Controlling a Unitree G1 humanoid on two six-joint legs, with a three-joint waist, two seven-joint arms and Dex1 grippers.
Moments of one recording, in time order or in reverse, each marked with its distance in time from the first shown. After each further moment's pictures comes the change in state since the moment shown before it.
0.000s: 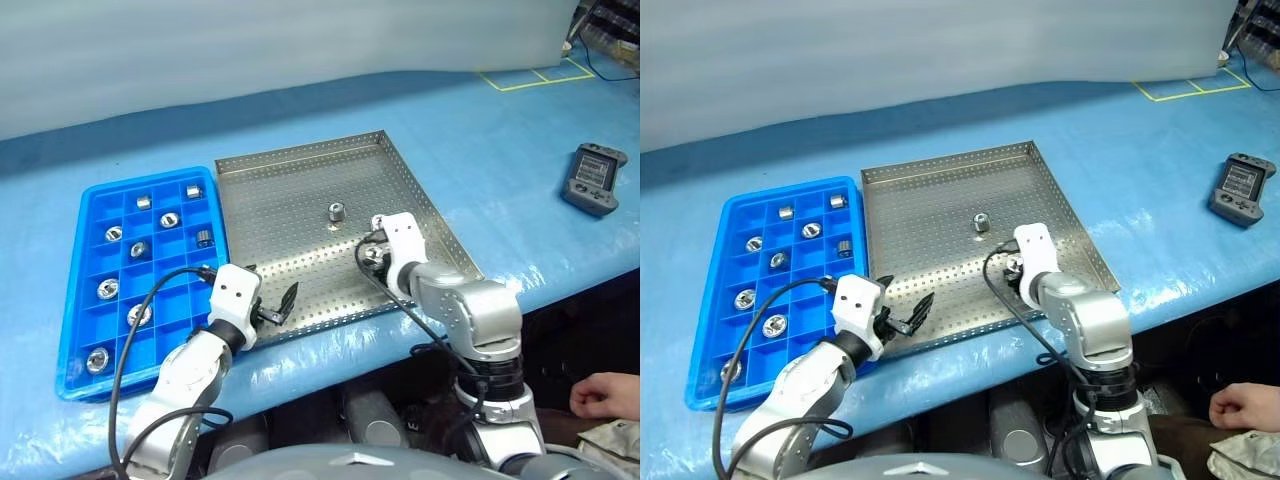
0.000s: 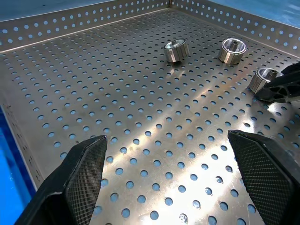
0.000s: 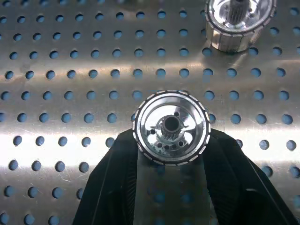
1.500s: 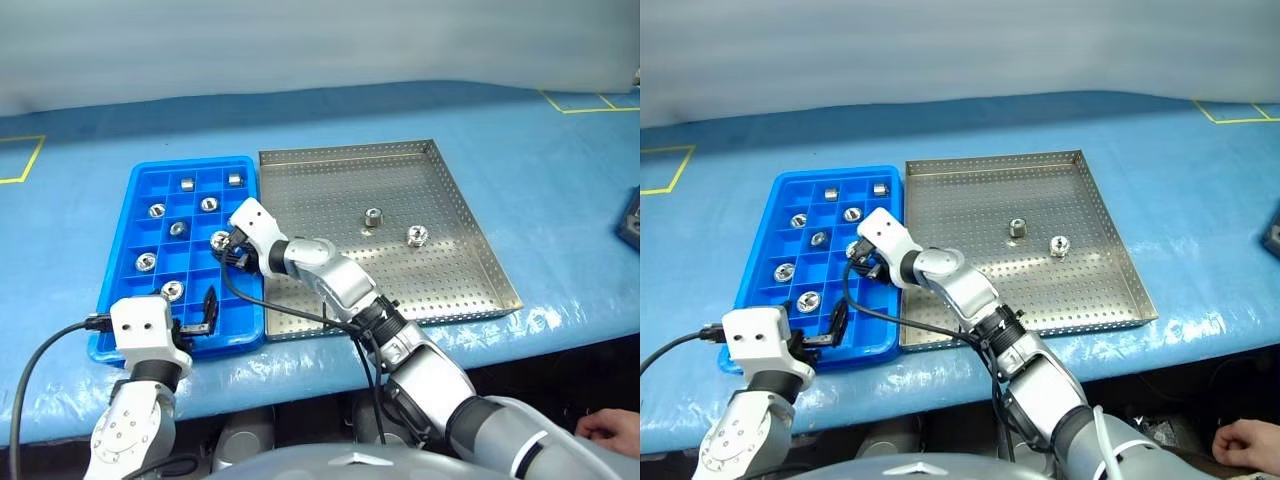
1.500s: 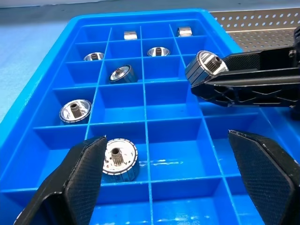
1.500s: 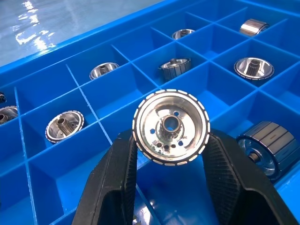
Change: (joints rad) left arm 0.302 -0.146 0.249 -0.204 -0.021 -0.065 0.195; right arm -0.342 0.284 0.374 0.814 -0.040 -0.915 0.362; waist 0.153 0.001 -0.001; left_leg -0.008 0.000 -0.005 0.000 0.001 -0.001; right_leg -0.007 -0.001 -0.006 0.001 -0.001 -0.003
